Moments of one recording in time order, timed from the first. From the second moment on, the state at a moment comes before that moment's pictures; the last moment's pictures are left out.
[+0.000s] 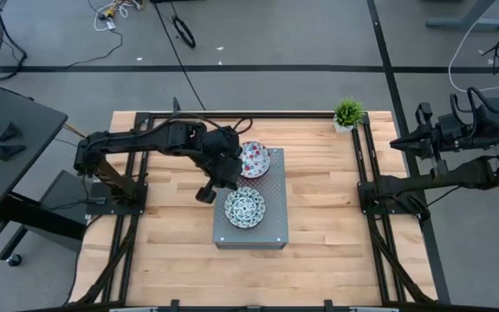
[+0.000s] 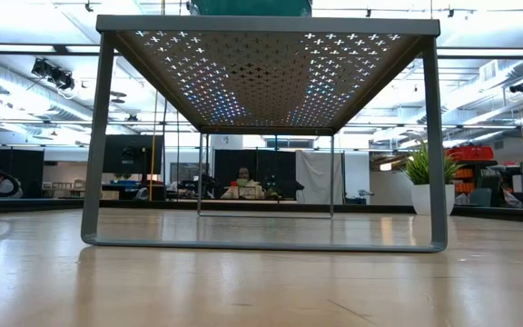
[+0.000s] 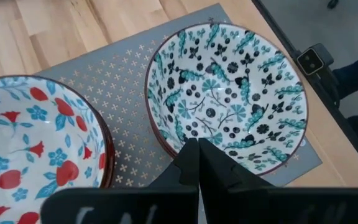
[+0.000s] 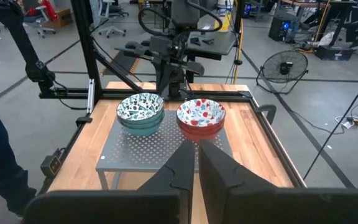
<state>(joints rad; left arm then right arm) 0.05 1.62 1.71 -1.05 0.32 0.41 -0.03 0.60 1.54 -1.21 -0.04 -0.04</state>
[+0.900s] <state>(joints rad) 0.03 1.66 1.71 -1.07 0.28 0.43 -0.03 0.60 1.54 -1.21 -0.04 -0.04</state>
